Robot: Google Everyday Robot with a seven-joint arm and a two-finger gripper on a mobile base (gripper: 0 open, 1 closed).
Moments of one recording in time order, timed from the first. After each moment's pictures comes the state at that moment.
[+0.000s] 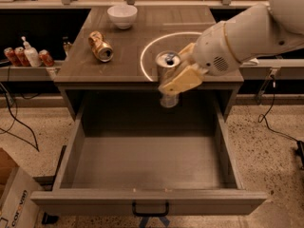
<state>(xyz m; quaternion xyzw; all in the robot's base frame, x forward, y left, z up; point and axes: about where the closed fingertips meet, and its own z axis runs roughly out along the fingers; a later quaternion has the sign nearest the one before) 0.519 -0.053 0.934 -0.58 0.70 0.19 0.37</state>
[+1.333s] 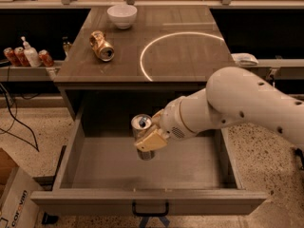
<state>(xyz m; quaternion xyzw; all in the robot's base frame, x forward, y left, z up) 0.469 0.003 0.785 -0.53 0.76 0.22 0.32</state>
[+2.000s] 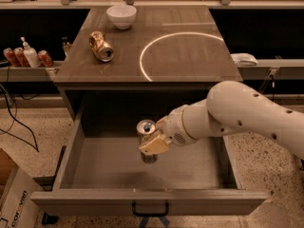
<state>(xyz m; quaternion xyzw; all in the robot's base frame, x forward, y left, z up) 0.478 -0.006 0.748 -0.50 0.77 0.23 0.32</state>
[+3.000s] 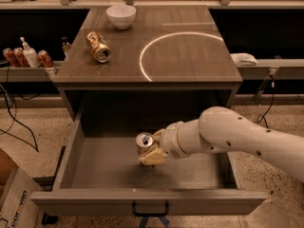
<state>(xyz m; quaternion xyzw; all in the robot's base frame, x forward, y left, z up) 0.486 0.001 0.682 -0.52 0.76 0.21 0.34</state>
